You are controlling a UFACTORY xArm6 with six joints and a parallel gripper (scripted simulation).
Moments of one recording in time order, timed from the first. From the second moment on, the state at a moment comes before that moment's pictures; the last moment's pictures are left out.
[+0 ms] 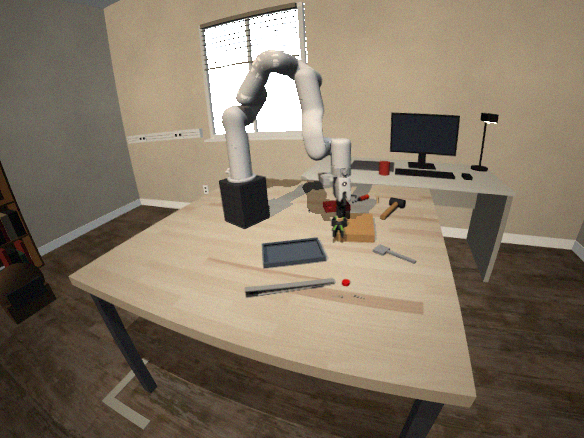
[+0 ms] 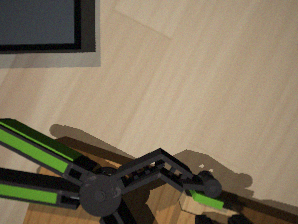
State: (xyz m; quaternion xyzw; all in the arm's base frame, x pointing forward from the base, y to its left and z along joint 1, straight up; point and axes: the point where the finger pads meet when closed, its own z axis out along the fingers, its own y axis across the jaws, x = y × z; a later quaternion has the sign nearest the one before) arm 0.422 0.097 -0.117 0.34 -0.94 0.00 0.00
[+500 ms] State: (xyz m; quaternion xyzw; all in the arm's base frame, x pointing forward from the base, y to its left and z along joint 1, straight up) arm 0.422 0.097 -0.116 0.37 -0.93 0.00 0.00
